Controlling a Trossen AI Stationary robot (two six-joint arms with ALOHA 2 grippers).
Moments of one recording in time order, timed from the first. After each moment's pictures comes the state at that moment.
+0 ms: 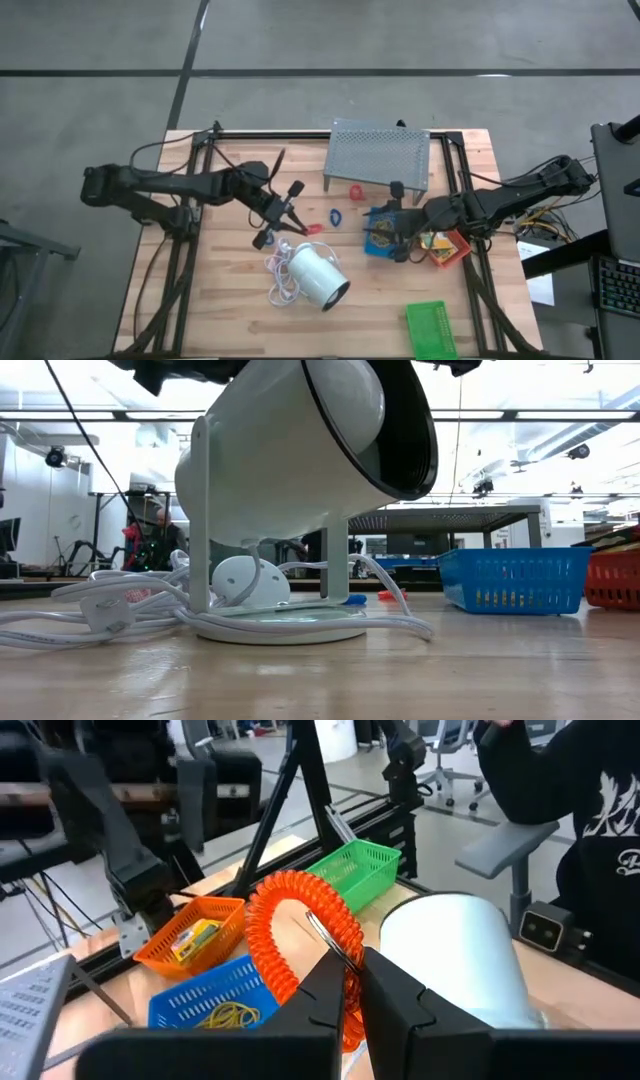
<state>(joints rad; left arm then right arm) 0.07 1.29 0.86 0.08 0.60 0.45 0.30 1.07 0.79 -0.03 0.34 -0.20</state>
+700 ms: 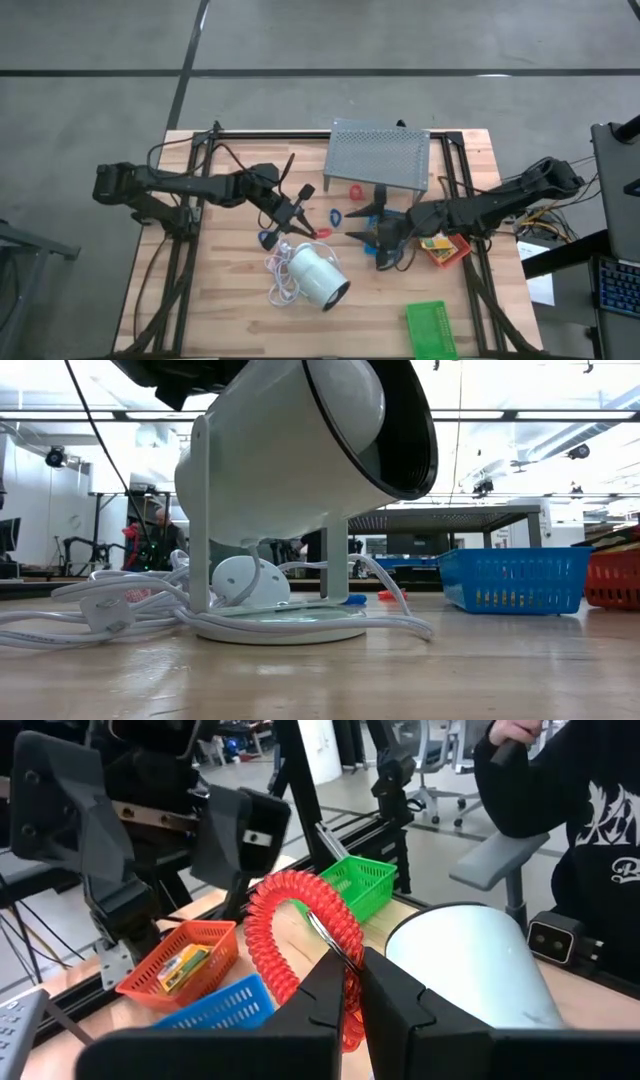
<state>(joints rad) 0.08 1.40 0.86 0.24 0.67 0.45 0.28 1.25 0.80 0.28 0.34 -0.51</state>
